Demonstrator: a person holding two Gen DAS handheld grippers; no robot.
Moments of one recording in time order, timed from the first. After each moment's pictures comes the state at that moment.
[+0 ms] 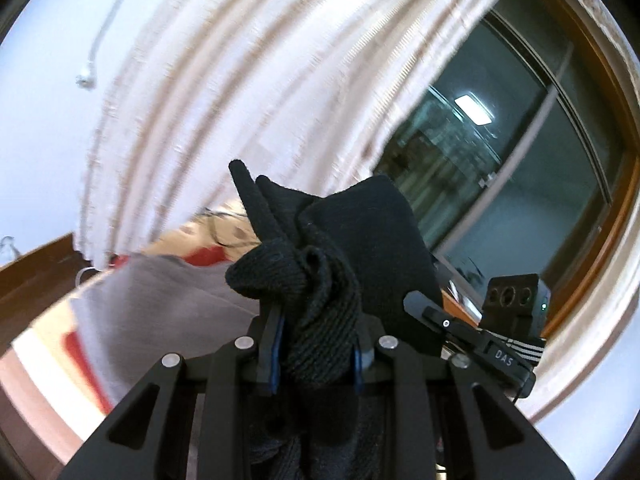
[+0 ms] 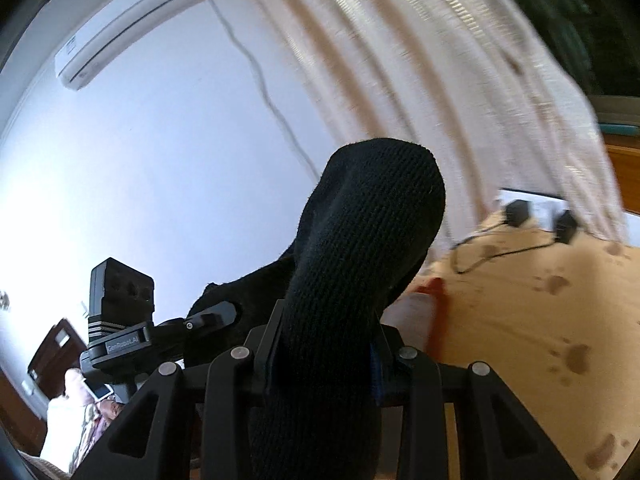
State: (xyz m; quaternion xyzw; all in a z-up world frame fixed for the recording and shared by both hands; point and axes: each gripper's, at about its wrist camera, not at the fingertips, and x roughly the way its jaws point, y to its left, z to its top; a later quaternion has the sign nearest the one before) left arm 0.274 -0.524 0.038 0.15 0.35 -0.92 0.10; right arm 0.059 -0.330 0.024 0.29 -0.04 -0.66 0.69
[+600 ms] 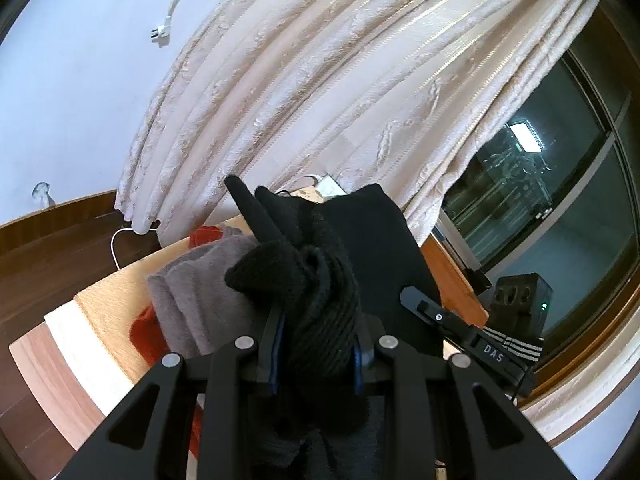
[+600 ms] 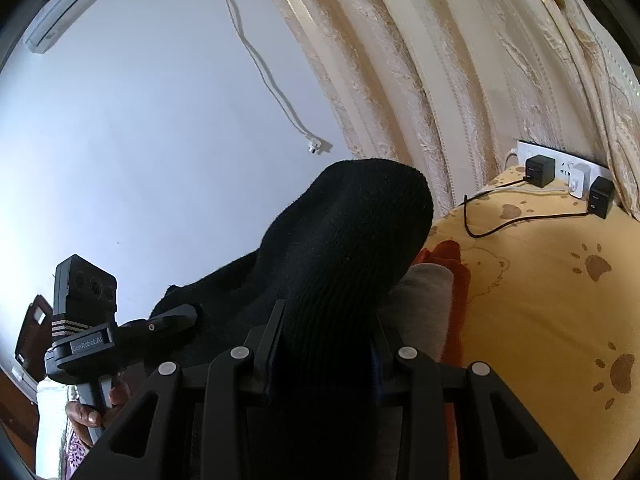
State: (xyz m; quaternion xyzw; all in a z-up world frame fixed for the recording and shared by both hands) left arm 0.278 -0.589 -0.034 0.18 0.41 -0.88 0.16; right arm 0.048 -0.430 -0.044 0.35 0.04 -0.66 0.66
